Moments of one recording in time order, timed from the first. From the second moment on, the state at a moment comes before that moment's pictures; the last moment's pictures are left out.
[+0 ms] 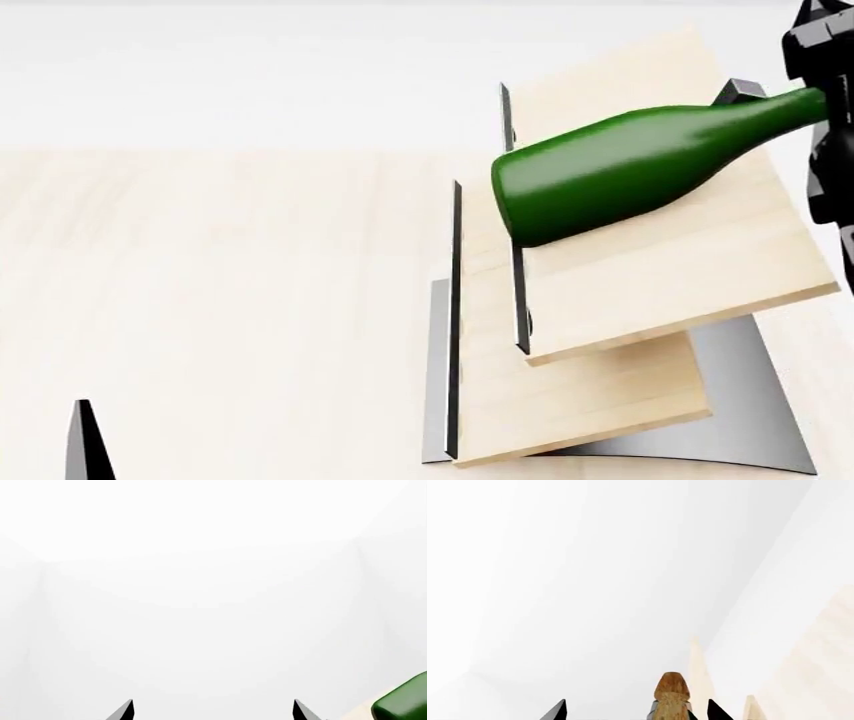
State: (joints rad) left arm 0.13 -0.45 0.43 0.61 0.09 0.25 -0.61; right arm 1.16 0.80 -0.87 0.40 2.23 -0.17 0.19
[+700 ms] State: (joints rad) left arm 0.13 -0.45 0.44 0.61 0.10 0.25 -0.62; right arm 1.06 0.93 -0.80 0.22 2.22 -0.27 0.22
